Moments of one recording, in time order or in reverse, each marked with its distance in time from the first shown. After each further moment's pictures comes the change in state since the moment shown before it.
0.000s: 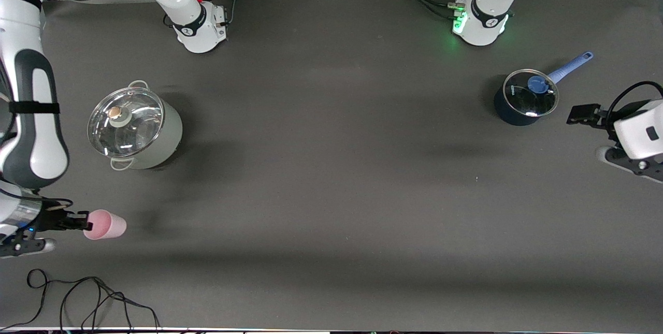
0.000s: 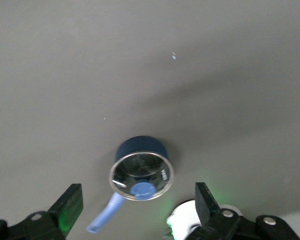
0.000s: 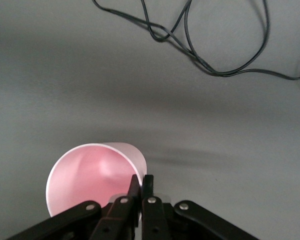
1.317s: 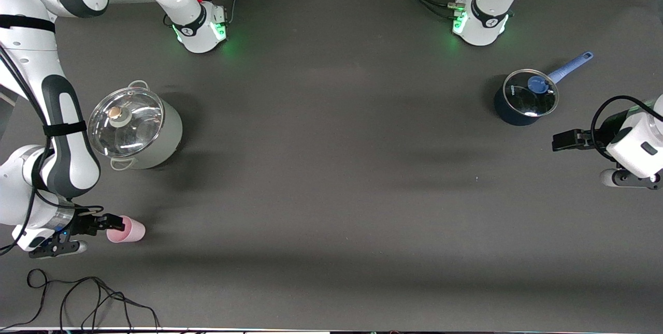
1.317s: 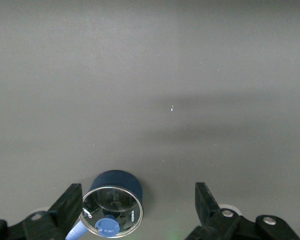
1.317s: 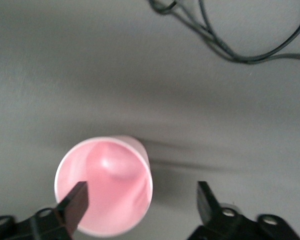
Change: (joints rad) left arm -0.016 -0.004 -0.036 -0.024 0.002 0.171 -0.245; right arm -0.001 0.064 -0.002 -0.045 -0.016 0.086 -0.040
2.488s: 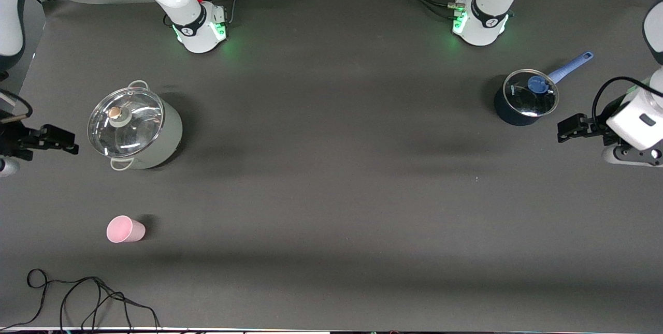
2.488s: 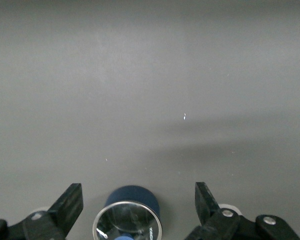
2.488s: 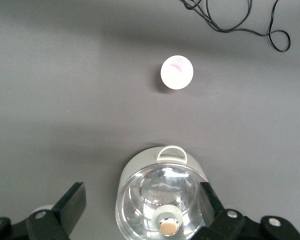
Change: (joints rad) left arm -0.624 -0.339 0.865 -0.319 -0.271 0.292 0.312; right arm 0.128 -0.575 0.022 -0.034 -0.077 -0.616 0.203
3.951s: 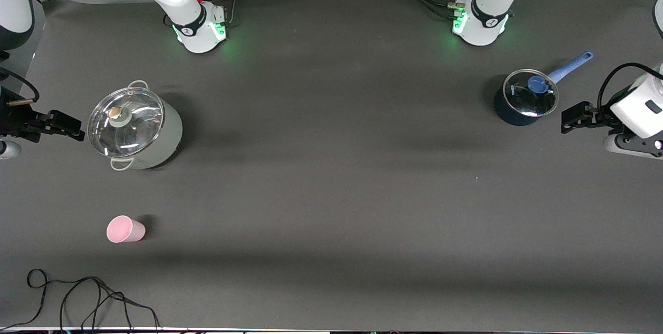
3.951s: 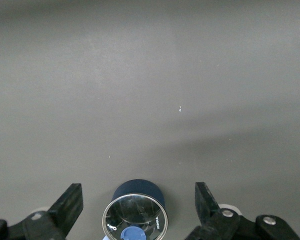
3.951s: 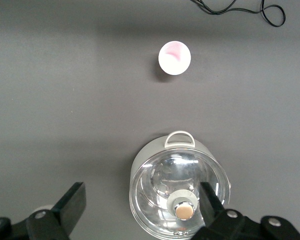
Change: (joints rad) left arm -0.010 0.006 0.002 0.058 -0.003 -0.091 0.048; right arm 0.213 -0.095 -0.229 -0.112 0.035 0.026 0.104
